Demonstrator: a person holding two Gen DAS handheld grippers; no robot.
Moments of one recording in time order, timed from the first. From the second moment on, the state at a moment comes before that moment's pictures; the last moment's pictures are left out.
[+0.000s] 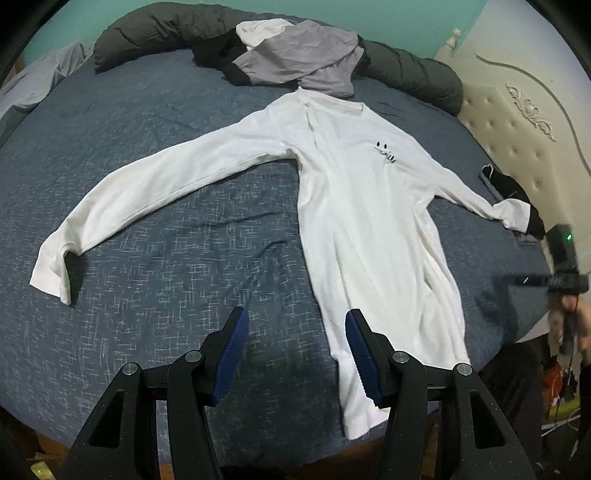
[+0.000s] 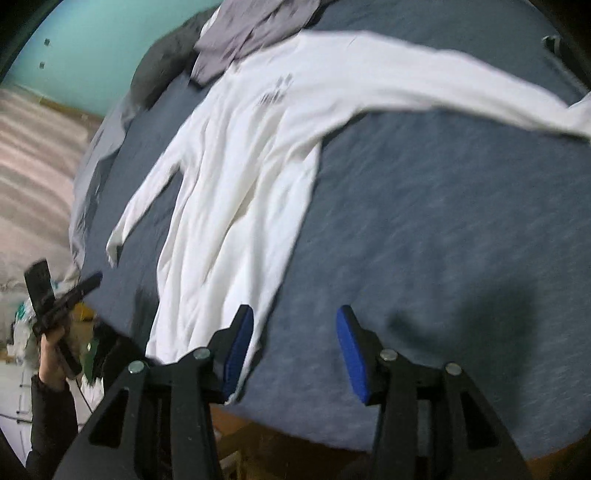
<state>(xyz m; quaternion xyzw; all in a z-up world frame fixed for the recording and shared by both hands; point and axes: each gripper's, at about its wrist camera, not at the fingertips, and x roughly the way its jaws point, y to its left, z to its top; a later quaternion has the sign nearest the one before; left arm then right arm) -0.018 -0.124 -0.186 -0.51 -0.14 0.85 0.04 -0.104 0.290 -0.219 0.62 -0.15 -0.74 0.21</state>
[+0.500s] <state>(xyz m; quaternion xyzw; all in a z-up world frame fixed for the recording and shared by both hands) 0.004 -0.131 -0.175 -0.49 -0.15 0.86 0.04 -0.075 0.219 -0.282 0.67 -0.17 -0.69 0.23</state>
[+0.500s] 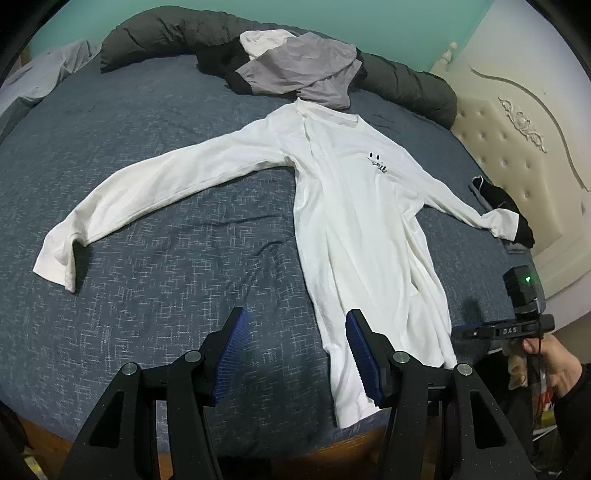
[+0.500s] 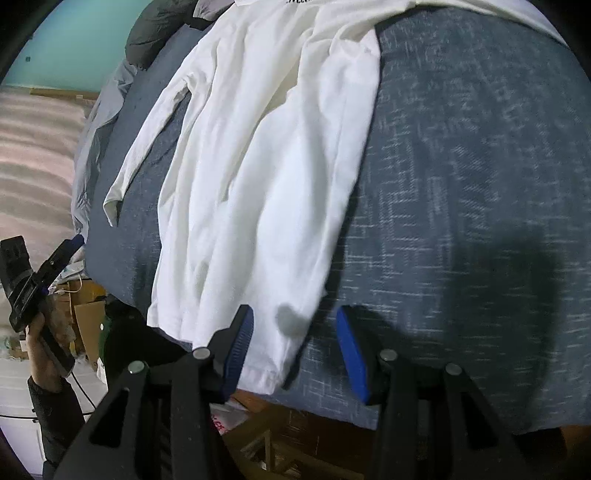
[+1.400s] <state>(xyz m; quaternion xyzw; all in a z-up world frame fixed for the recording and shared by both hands) -0.009 -0.100 -0.226 -0.54 -0.17 0.82 0.07 -0.072 0.312 -0.238 0.60 -0.19 -0.75 0.21</state>
